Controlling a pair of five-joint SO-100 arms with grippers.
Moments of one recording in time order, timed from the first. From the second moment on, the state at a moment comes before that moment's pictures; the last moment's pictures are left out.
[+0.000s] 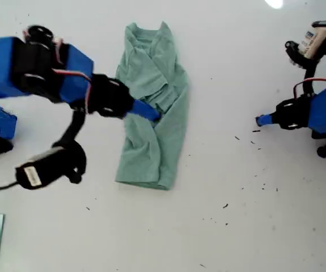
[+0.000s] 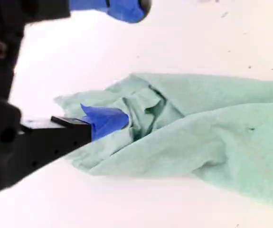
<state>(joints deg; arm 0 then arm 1) -12.3 102.5 85.1 78.7 13.2 18.6 200.1 175.0 78.8 -28.7</state>
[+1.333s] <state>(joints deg) 5.6 97.8 86.8 78.6 1.8 -4.9 97.8 74.3 76.2 -22.1</state>
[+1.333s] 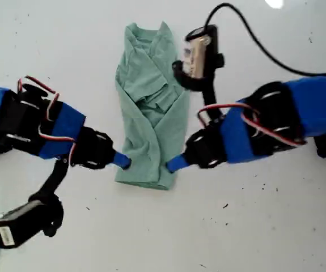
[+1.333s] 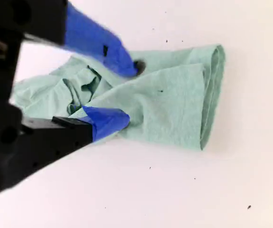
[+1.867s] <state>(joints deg) 4.7 74.8 85.1 77.3 3.3 -6.3 71.5 58.4 78.3 -16.3</state>
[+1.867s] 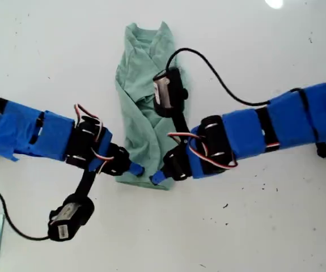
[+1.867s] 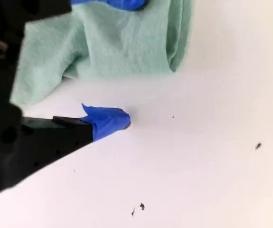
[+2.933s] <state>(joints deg) 15.2 67.8 61.0 75.1 14.1 -14.9 78.1 52.6 78.0 -30.5</state>
